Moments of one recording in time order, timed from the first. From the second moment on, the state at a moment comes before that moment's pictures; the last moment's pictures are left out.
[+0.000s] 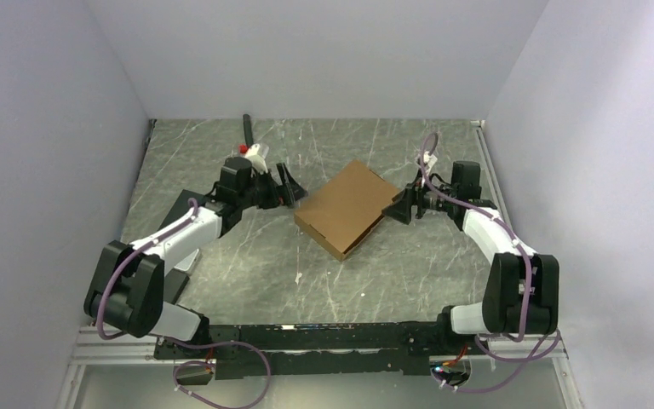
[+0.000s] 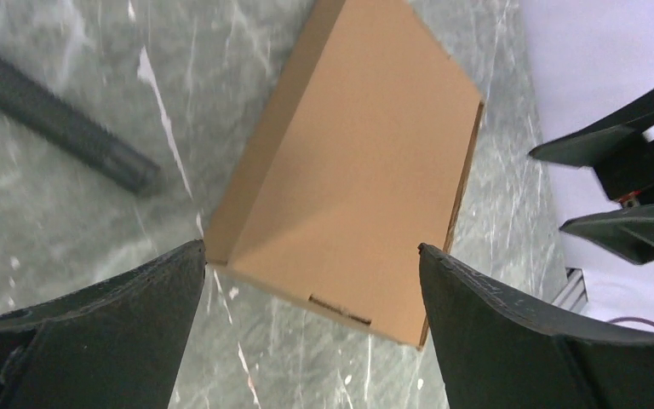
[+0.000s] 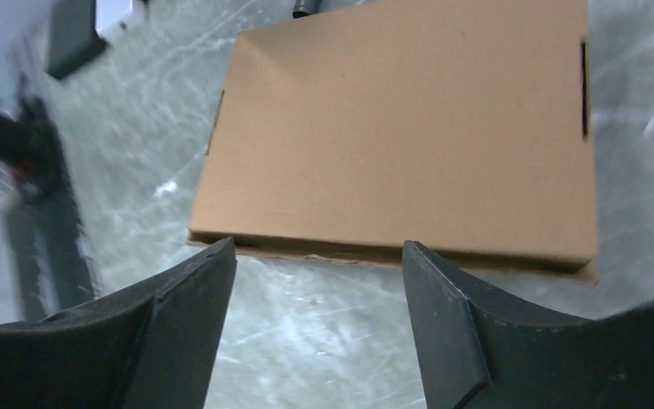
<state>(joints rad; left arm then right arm) -0.40 1.41 0.81 0.11 0.33 -0.62 -0.03 1.35 0.79 -0.16 -1.05 -0.33</state>
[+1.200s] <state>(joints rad) -0.43 2.18 1.58 -0.16 0.62 -0.37 0.03 1.73 0.83 0.14 -0.67 0.59</state>
